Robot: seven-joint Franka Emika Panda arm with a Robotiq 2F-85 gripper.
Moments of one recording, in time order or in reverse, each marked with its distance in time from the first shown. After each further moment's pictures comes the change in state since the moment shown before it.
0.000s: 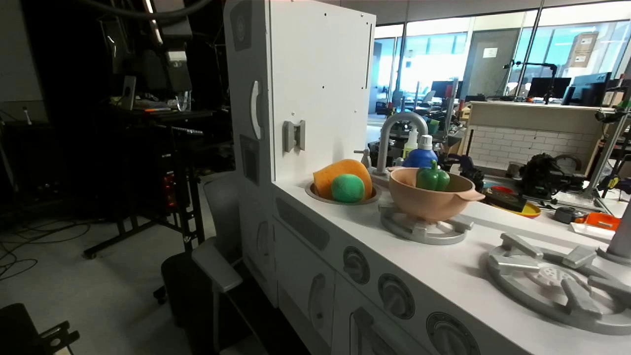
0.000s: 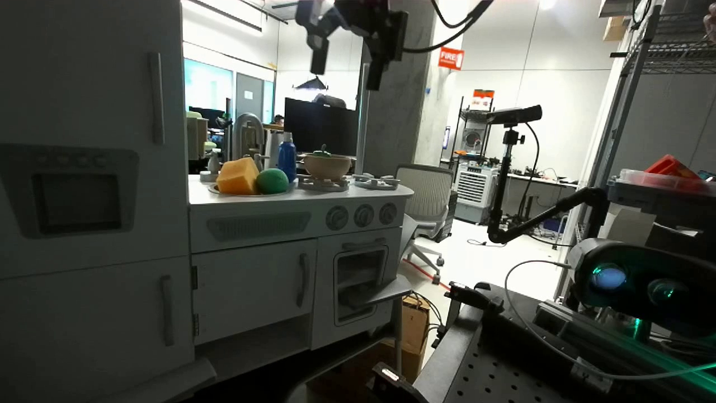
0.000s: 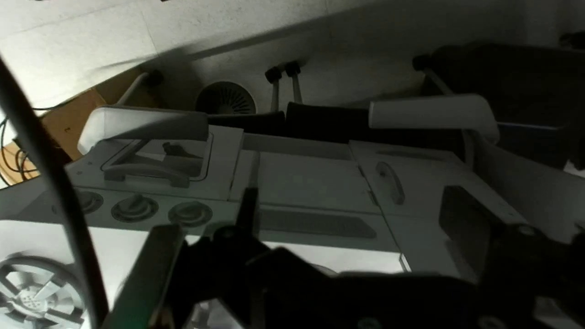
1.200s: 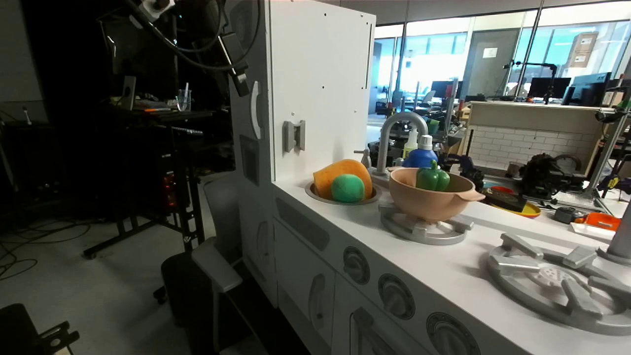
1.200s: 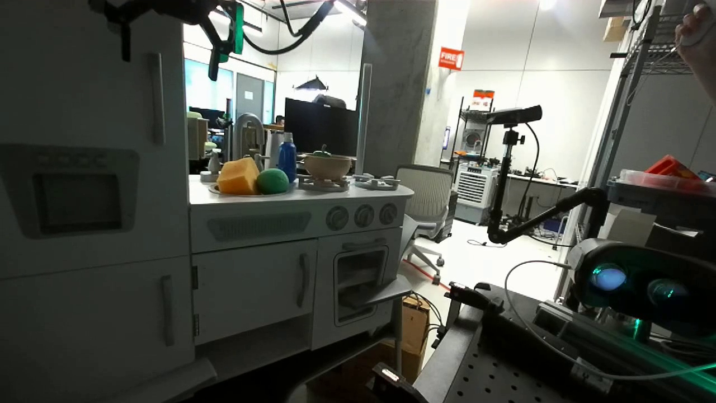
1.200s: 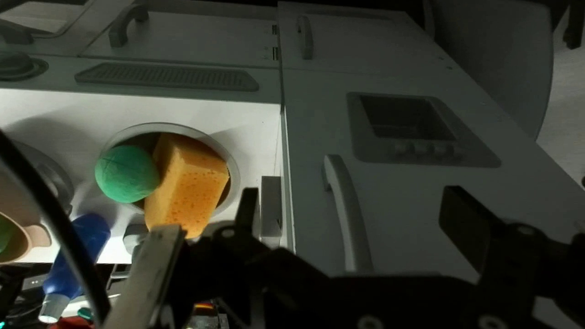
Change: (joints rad) arm 0.184 0.511 -0.008 0.528 -0.264 0.169 0.373
